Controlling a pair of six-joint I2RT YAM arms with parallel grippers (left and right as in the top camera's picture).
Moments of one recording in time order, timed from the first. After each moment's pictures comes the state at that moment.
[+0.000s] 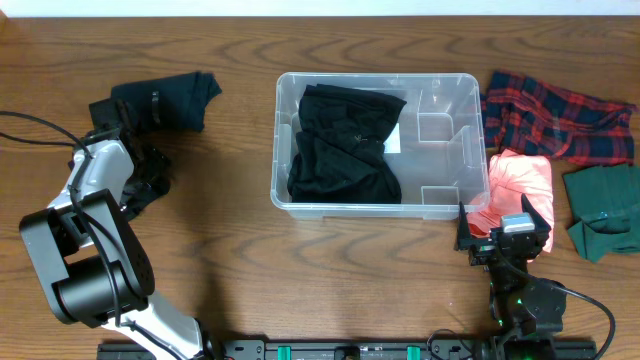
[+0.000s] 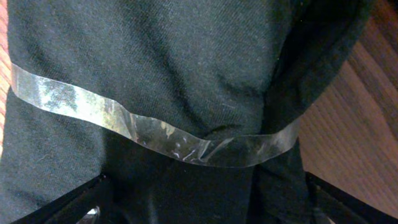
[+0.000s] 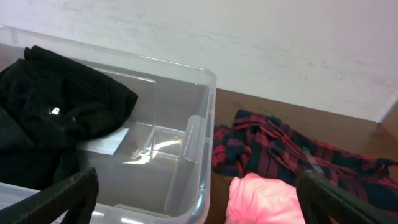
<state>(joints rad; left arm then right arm) 0.34 1.86 1.15 -0.61 -0.22 -0.50 0.04 0.01 0.01 -0.07 -0.03 -0.14</state>
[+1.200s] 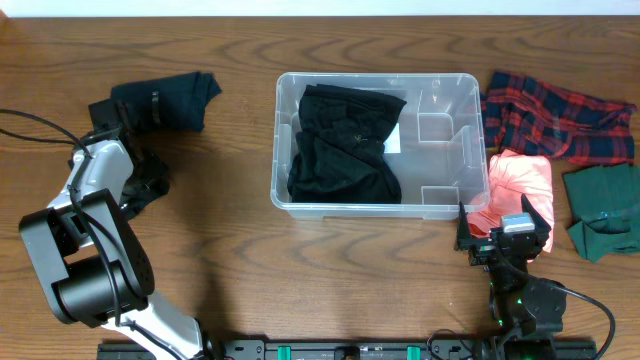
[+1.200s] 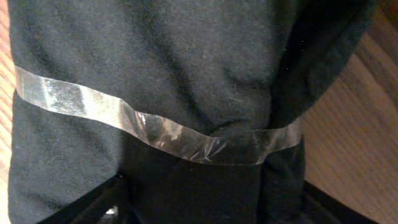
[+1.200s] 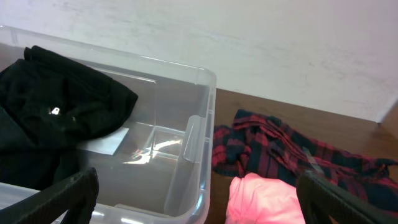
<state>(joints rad) 0.34 1.86 1.15 -0.62 -0.23 -0.45 0.04 0.01 0.01 -0.07 -0.03 -0.14</state>
